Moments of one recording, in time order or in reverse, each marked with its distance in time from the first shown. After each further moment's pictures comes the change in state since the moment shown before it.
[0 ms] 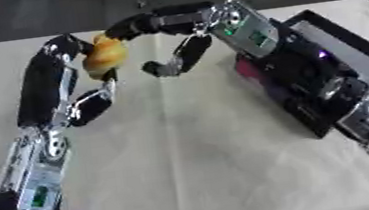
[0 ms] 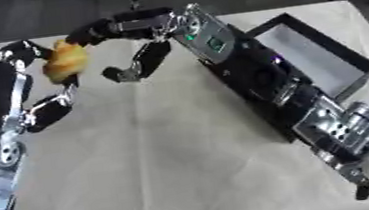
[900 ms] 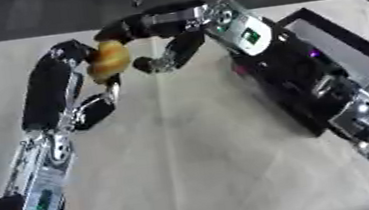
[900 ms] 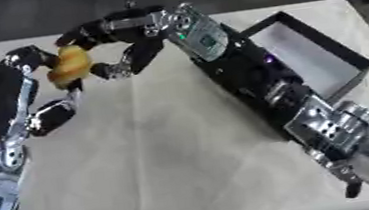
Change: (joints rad) left arm 0.000 -0.015 -0.014 0.020 -0.052 0.015 0.013; right arm -0.004 0.009 -0.015 -0.004 -0.083 0.074 0.068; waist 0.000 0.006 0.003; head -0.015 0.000
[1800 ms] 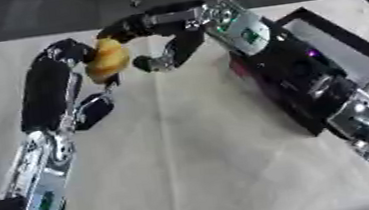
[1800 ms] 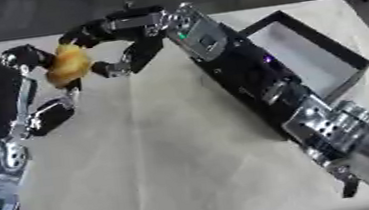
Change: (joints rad) left arm 0.000 -0.006 -0.014 -0.013 -0.039 0.004 0.050; right arm 0.004 0.007 -0.016 0.028 0.074 -0.016 -0.022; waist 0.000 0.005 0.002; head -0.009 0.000
